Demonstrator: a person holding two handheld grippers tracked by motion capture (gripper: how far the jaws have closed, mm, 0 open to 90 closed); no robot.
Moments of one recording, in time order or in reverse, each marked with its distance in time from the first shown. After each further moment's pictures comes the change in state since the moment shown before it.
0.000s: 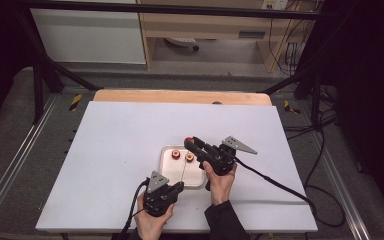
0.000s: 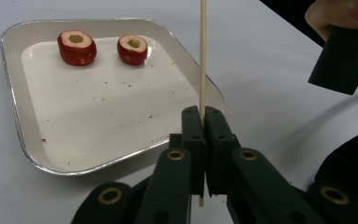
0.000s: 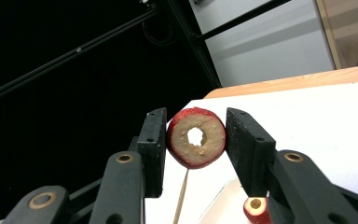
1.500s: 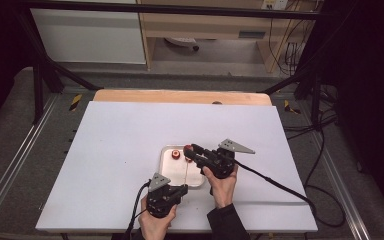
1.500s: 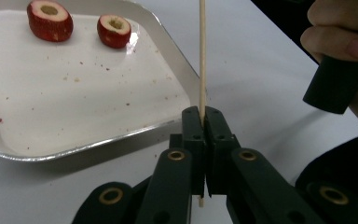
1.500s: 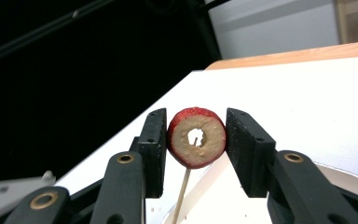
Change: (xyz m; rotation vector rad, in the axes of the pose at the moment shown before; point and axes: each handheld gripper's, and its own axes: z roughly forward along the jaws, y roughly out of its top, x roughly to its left) left arm -0.003 -0.004 0.005 0.032 -0.065 -0.103; right arm -0.001 -0.005 -0.004 0.137 0.009 -0.049
